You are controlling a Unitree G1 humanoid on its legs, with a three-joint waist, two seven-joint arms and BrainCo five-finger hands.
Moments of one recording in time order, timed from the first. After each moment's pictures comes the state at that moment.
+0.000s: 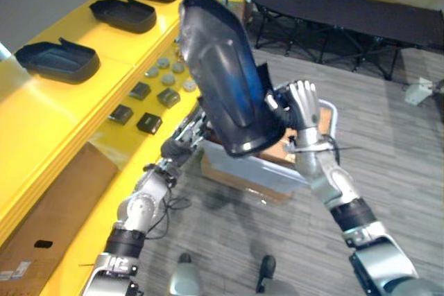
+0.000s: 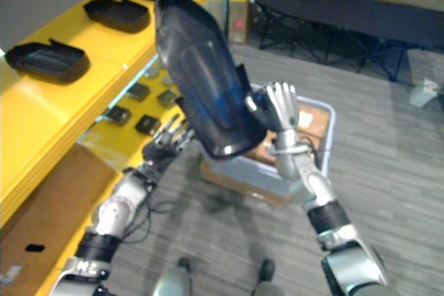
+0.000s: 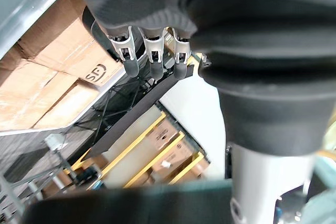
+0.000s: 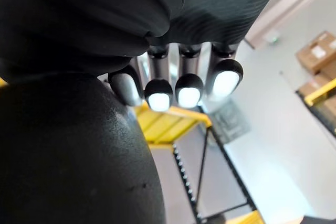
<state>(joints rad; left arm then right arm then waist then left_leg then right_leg) -0.32 0.27 -0.11 0.15 -1.04 0.22 -0.17 -0.57 -0.39 0.34 0.26 -0.77 -0.20 -0.58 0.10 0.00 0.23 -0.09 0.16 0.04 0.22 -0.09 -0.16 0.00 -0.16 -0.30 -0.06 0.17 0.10</state>
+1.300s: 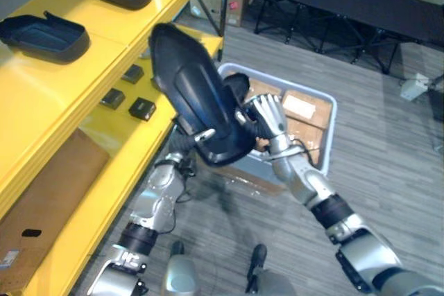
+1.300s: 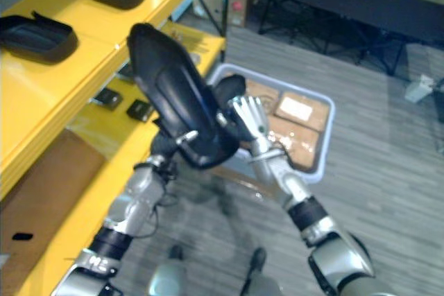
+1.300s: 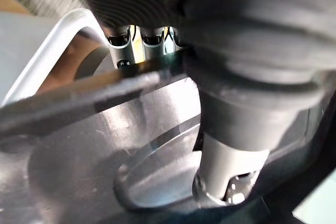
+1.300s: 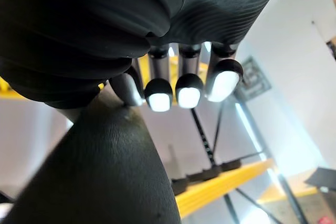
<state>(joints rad) -0.37 0.23 -0.20 0.18 -0.61 -0.03 0.18 -0.61 -0.28 0.47 0.37 -0.80 -0.22 -0.64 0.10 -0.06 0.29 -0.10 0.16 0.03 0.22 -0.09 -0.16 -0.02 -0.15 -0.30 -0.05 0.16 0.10</state>
